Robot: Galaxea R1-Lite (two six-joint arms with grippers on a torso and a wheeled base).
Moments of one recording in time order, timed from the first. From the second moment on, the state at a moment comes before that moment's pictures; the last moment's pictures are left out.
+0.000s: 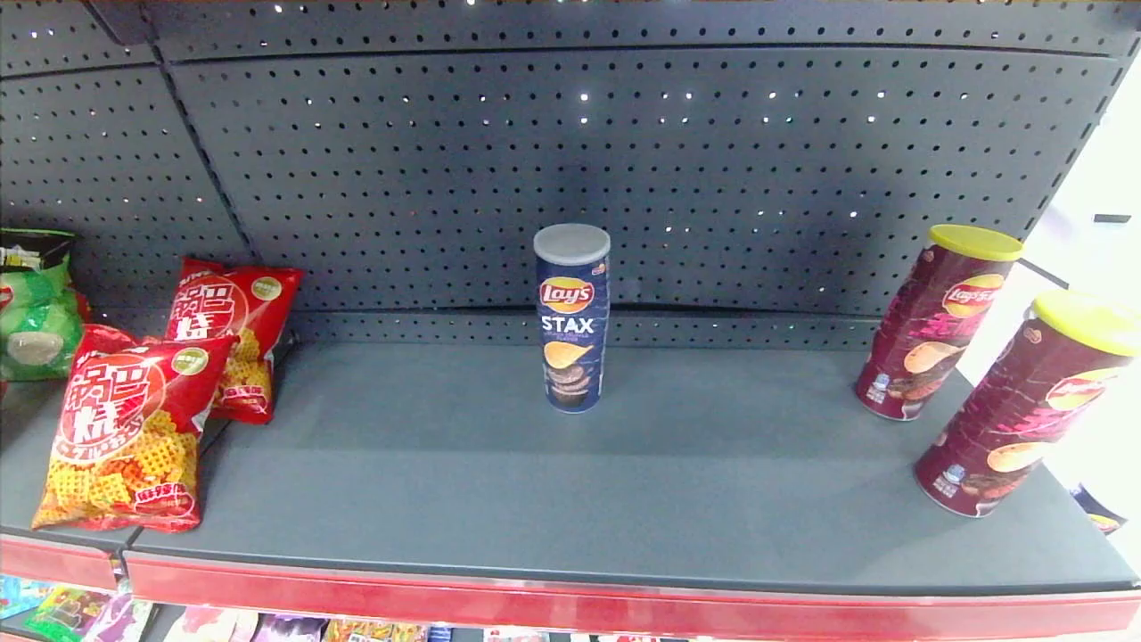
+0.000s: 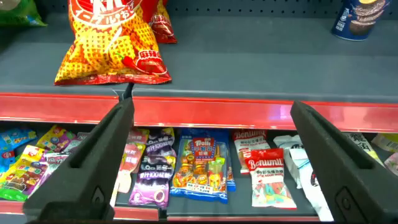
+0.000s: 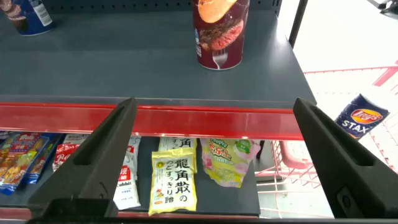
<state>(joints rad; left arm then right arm) -0.01 0.00 0.00 0.00 -0.02 -0.02 0.00 0.00 0.00 0.00 0.02 0.00</state>
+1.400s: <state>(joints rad) 0.00 0.00 0.00 0.00 -0.01 0.02 0.00 0.00 0.00 0.00 0.02 0.00</state>
